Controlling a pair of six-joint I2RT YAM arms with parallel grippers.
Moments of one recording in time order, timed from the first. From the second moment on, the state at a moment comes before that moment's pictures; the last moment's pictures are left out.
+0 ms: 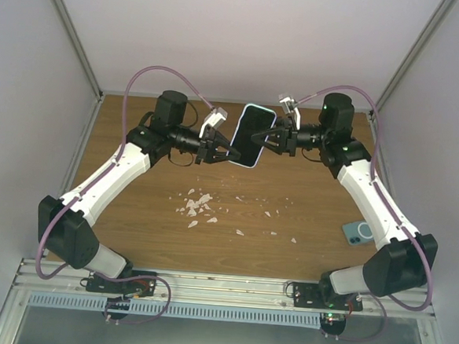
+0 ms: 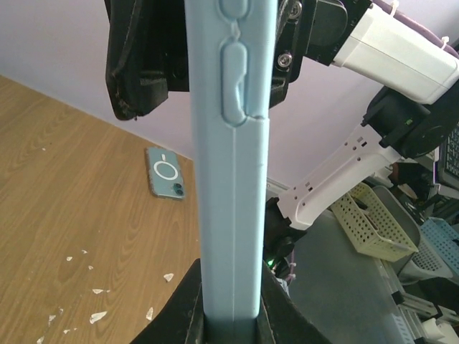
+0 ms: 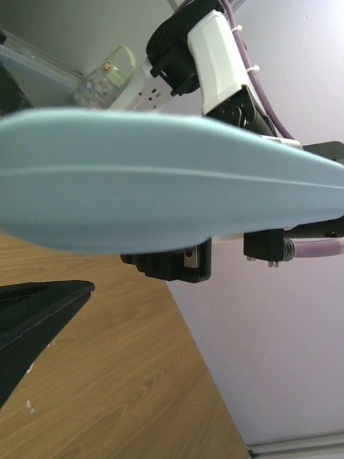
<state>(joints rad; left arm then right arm) -0.44 1.46 1.36 -0.37 1.18 -0.07 0.30 1.41 1.33 -0.17 -1.25 0.23</state>
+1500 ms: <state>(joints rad) -0.28 1.46 1.32 -0.40 1.25 0.03 0.29 1.49 1.32 -0.05 -1.31 0.37</state>
